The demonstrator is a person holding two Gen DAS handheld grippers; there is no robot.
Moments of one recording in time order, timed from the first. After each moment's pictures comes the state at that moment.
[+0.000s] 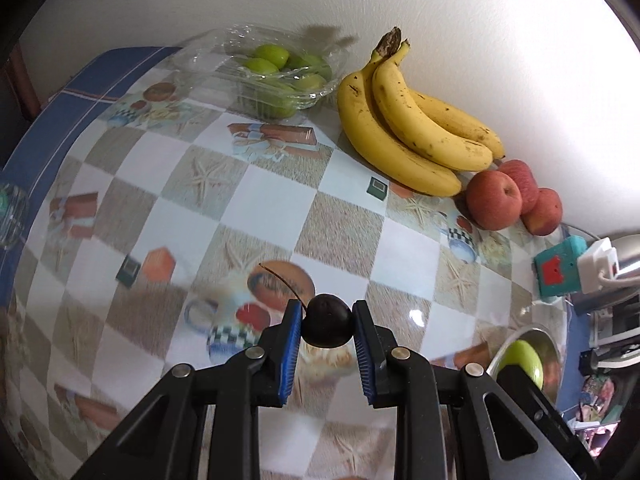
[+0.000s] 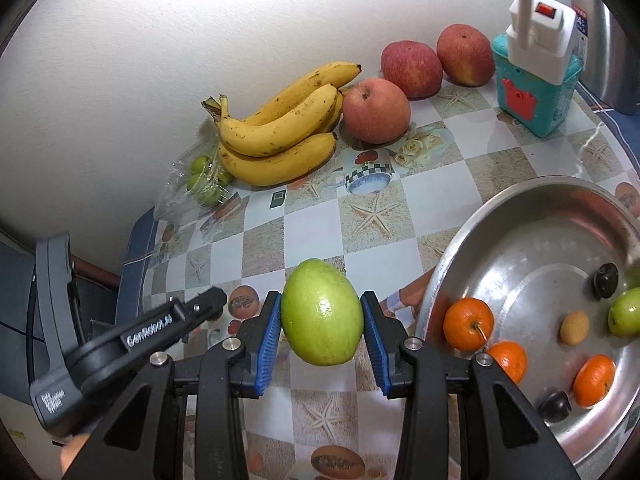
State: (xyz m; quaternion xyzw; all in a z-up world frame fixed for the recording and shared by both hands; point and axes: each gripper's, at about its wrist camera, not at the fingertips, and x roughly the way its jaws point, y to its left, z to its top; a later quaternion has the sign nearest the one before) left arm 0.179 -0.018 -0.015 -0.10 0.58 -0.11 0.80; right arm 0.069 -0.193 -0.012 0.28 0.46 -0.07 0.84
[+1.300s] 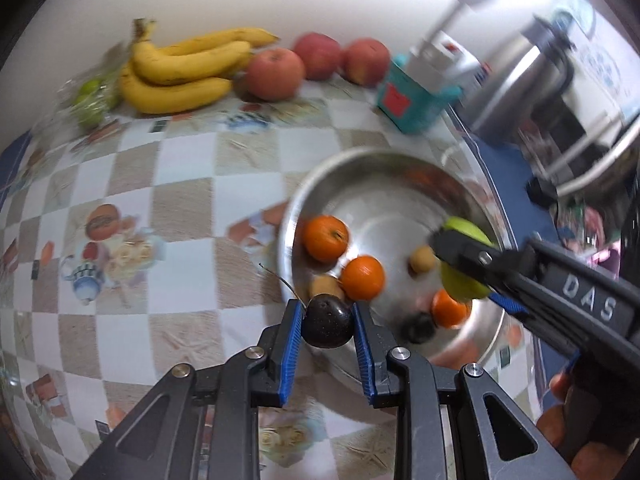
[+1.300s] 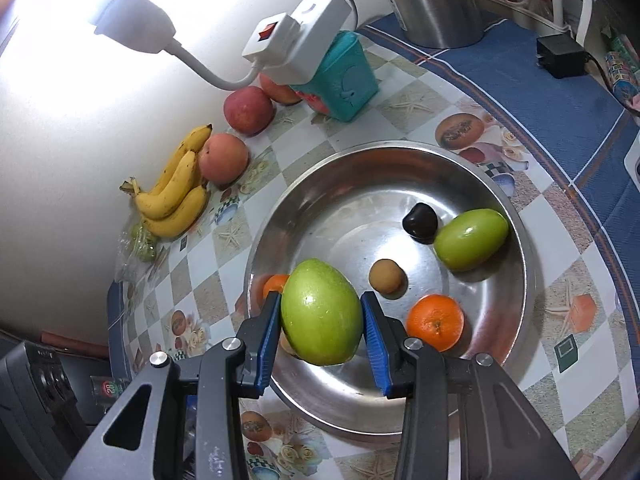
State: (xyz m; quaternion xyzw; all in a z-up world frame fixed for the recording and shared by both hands) left arm 0.041 -0.161 -0.003 0.06 0.57 -0.30 0.76; right arm -0.043 -0.292 -0.004 0.37 0.43 -0.20 0.80
